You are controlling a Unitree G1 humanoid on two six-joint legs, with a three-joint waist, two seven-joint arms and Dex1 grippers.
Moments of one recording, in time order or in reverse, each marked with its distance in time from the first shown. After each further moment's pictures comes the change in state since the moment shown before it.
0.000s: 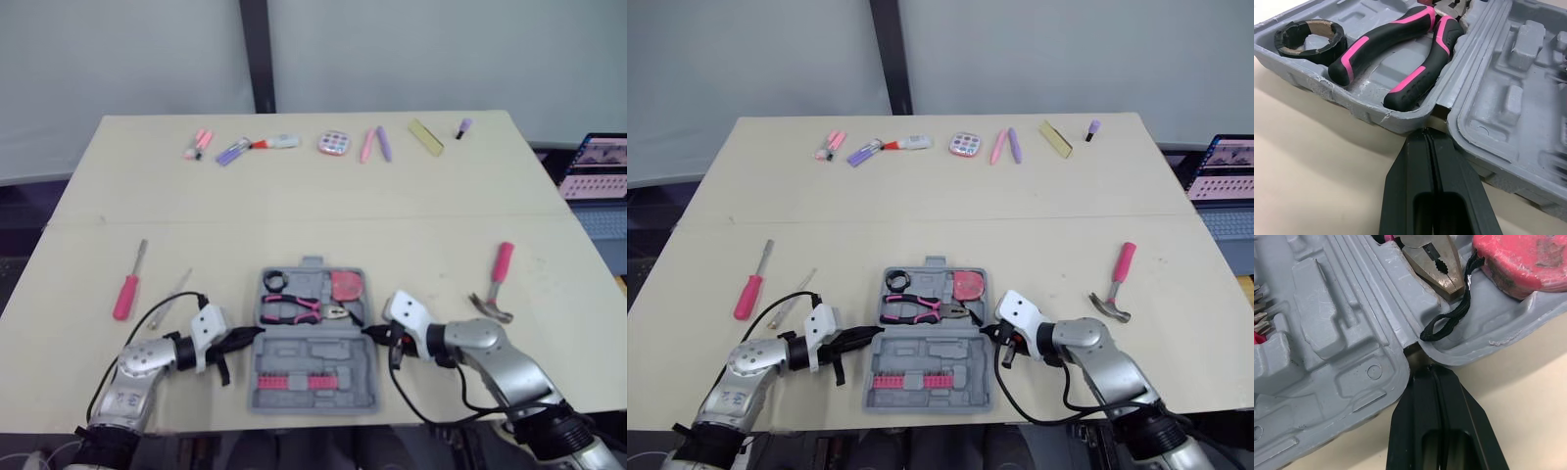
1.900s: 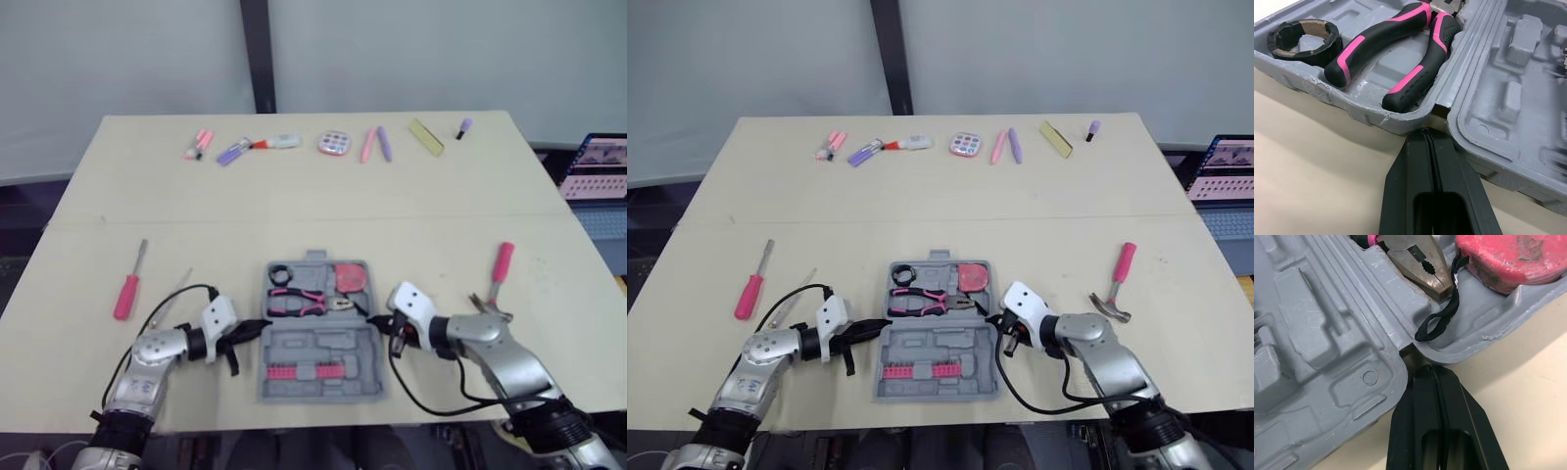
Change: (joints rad) left arm -0.076 -0.041 -0.020 0.063 0.038 0.007 0.007; right arm -0.028 0.025 -0.040 0.032 -0.019 0.022 -0.031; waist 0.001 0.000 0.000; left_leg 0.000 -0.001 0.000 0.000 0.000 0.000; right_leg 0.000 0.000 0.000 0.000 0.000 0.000
